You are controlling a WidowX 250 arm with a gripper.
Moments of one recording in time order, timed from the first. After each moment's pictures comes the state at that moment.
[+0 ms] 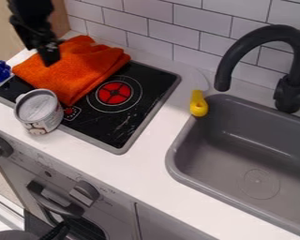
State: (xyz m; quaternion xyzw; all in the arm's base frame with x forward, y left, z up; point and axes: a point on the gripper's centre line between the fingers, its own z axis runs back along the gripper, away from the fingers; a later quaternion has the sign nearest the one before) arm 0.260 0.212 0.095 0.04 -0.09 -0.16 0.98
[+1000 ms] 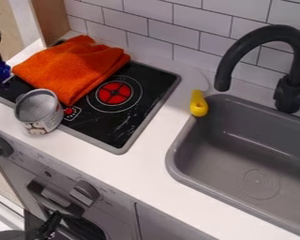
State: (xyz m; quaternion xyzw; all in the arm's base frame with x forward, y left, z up) arm 0.206 0.252 0.072 0.08 -0.07 -0.37 0.92
